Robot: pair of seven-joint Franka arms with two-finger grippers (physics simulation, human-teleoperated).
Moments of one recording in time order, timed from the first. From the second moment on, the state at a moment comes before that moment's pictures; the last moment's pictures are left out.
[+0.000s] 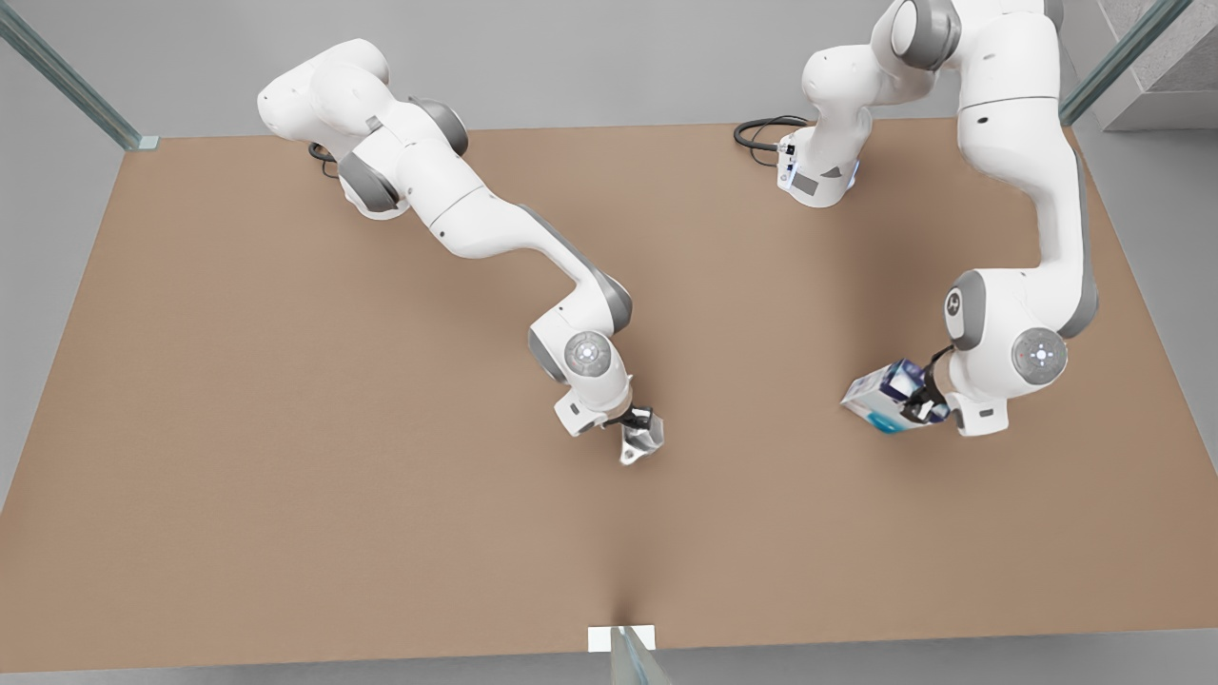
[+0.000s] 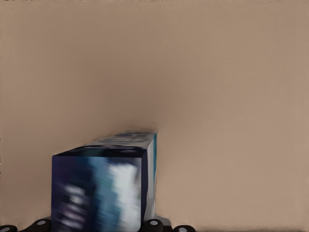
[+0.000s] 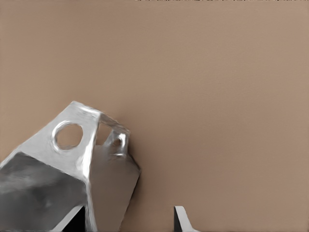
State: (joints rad) left arm 0.02 0.35 -0.02 -1.77 0.03 1.94 -0.96; right arm 0.69 1.04 0.04 -1.02 0.05 2.21 0.91
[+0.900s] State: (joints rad) left arm -0.33 0.38 -0.28 -1.67 -0.02 1.99 -1.93; right arm -0.06 -0.06 0.05 -1.67 -0.06 1.57 0.02
